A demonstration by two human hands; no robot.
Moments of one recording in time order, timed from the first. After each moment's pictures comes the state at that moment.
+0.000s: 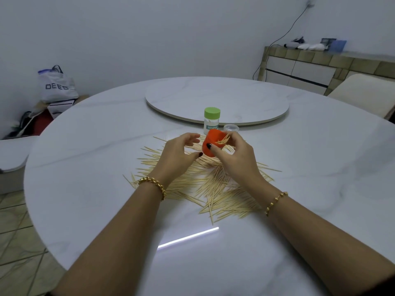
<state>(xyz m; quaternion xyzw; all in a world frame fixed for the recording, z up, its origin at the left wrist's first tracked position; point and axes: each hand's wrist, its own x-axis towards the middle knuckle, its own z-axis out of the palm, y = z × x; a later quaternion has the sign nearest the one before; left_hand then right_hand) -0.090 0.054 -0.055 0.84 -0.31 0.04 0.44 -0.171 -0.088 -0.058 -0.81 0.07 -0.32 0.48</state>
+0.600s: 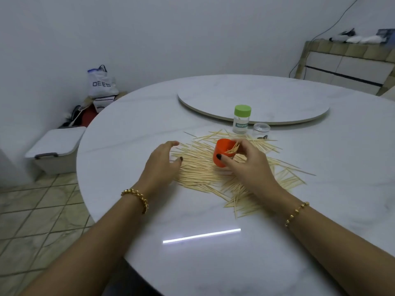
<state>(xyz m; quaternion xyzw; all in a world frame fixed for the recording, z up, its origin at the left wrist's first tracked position) -0.100 0.143 -0.070 0.92 -0.16 0.07 0.36 -0.175 -0.063 -0.068 -0.84 0.01 -0.25 0.48</state>
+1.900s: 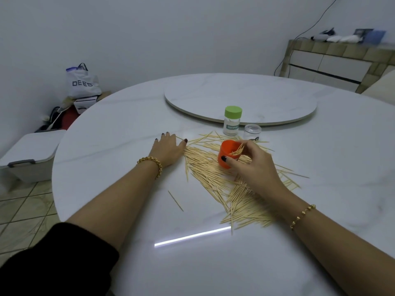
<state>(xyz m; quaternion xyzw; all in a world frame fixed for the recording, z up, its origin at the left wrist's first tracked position) -0.002 0.091 -0.076 0.96 -0.19 -0.04 0.19 -0.170 -0.088 -0.067 -0.85 0.06 -0.25 0.45</state>
